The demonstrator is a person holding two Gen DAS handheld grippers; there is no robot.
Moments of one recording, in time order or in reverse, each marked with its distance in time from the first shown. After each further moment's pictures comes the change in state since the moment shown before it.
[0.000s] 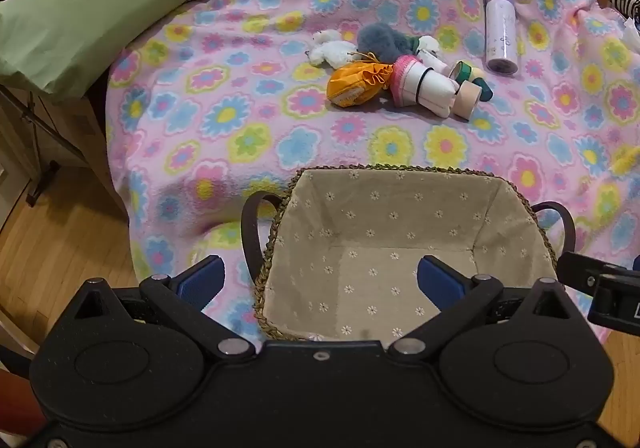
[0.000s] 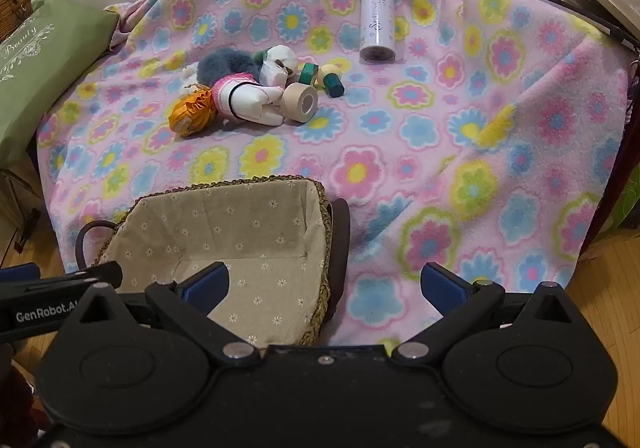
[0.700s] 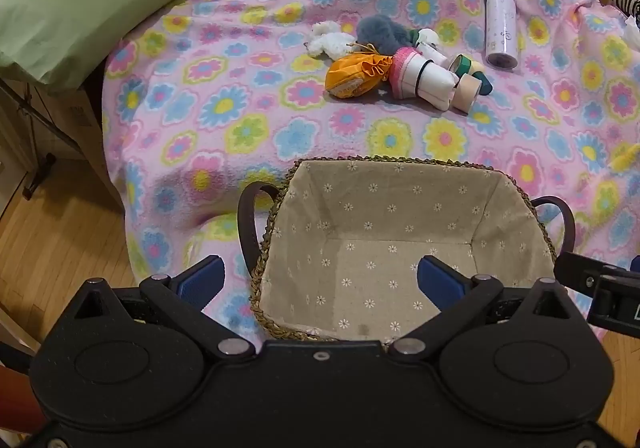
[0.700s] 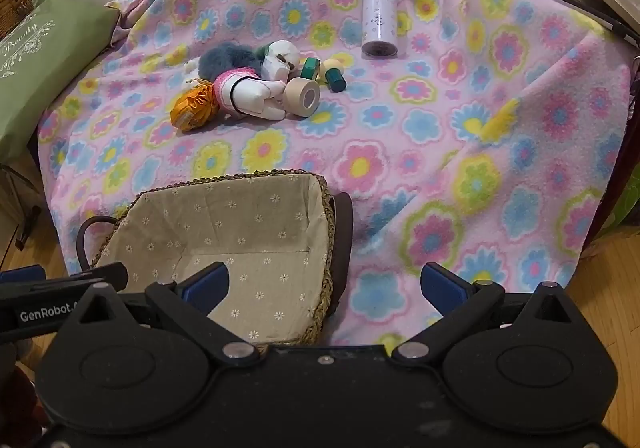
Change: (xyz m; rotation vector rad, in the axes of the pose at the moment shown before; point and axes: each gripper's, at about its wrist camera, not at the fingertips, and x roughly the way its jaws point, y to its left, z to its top) left arm 0.004 0.000 -0.003 -0.008 0.023 -0.010; right arm 0.001 0.000 0.000 0.004 0.015 0.005
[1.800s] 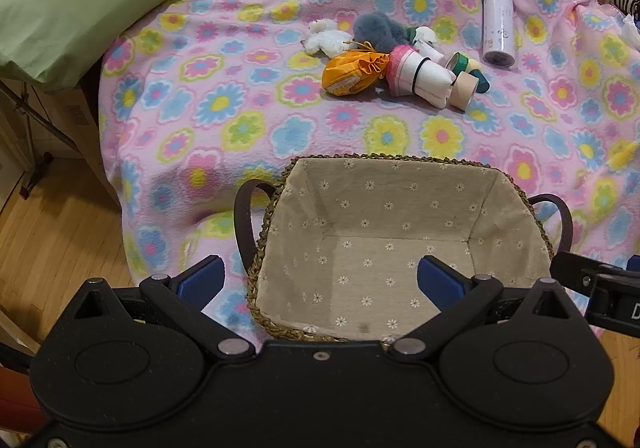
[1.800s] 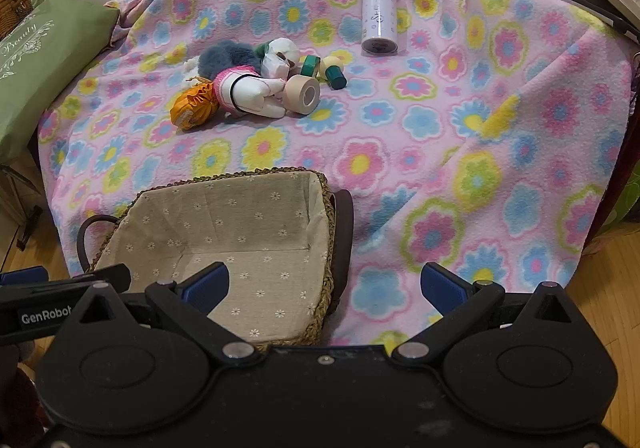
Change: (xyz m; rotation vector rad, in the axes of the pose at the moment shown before) left arm 0.001 -0.003 -0.003 -0.001 -0.002 -0.001; right arm 0.001 0.000 -0.001 0.001 0.003 0.002
